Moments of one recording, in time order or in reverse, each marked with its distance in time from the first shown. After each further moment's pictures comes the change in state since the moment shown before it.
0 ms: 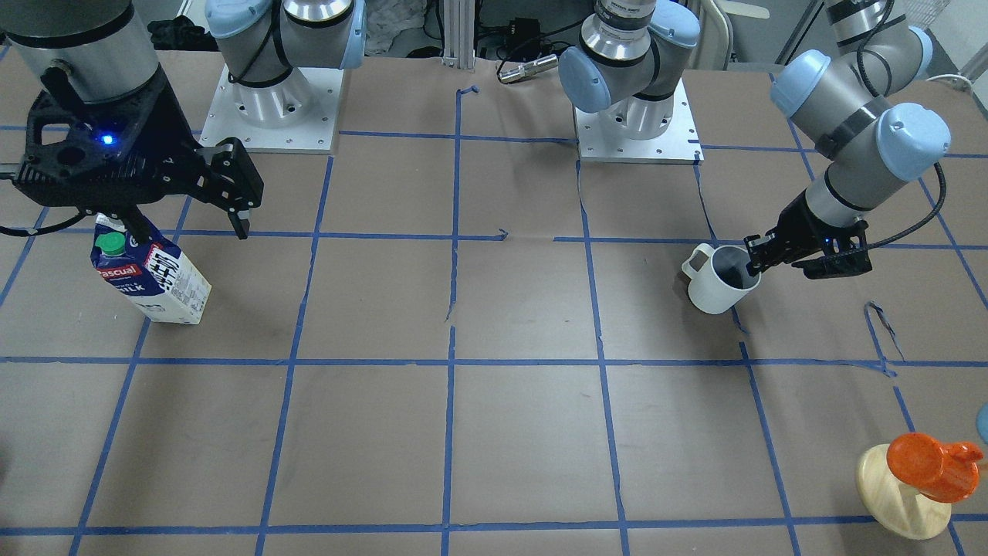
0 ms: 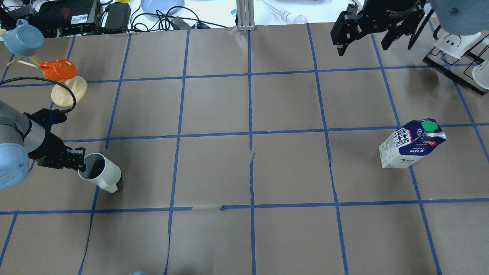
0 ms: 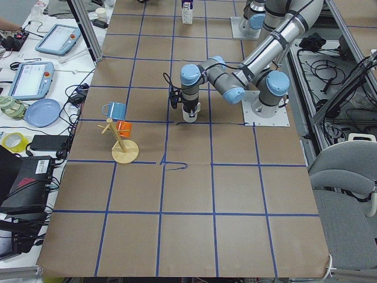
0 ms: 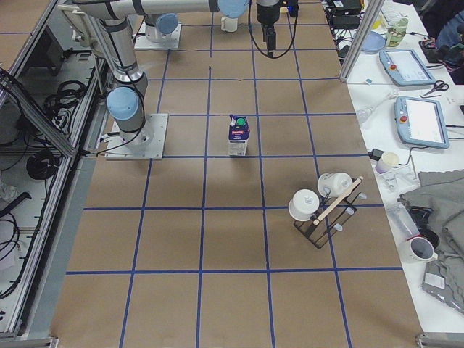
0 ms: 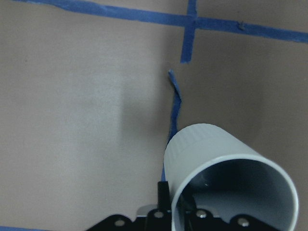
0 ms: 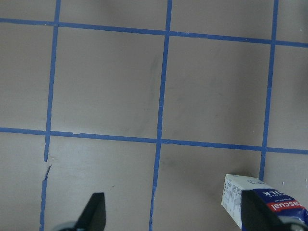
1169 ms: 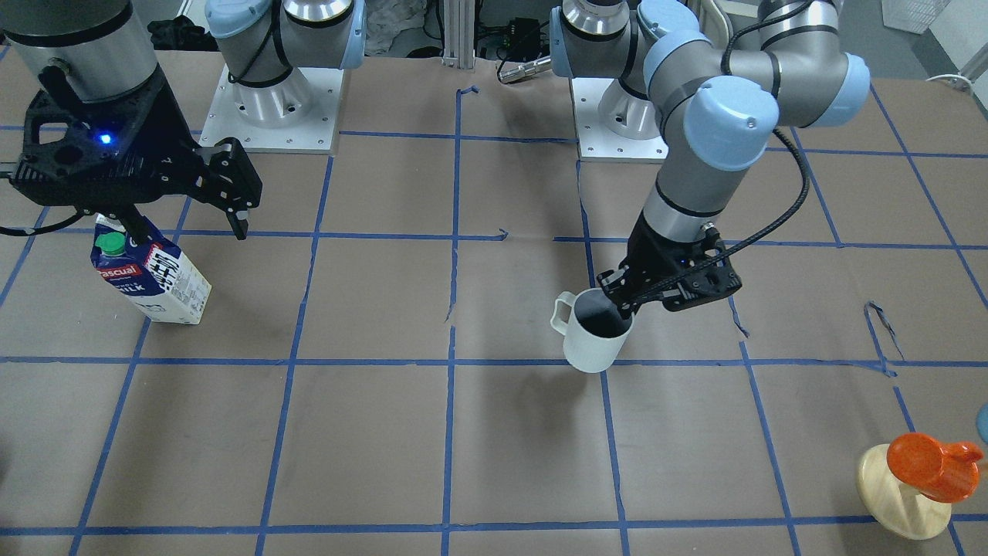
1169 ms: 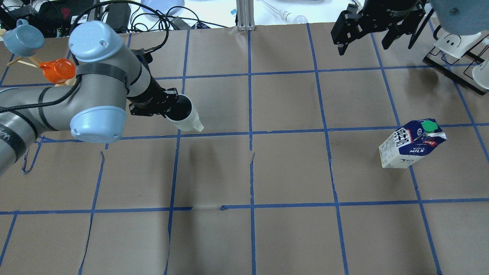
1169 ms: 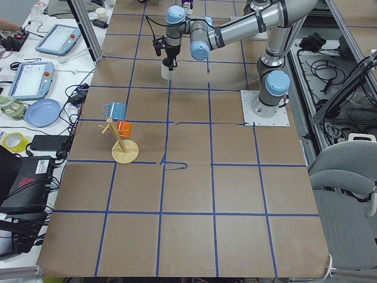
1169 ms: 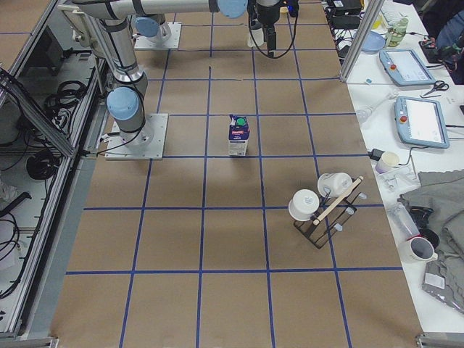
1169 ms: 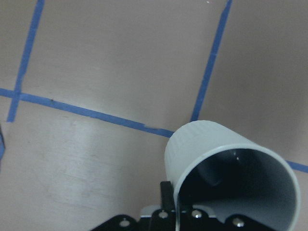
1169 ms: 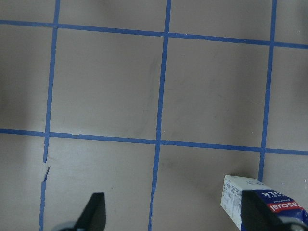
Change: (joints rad) left arm -0.625 -0.127 0.282 0.079 0.004 -0.871; right arm -0.001 0.000 0.000 -0.004 -0.002 0.000
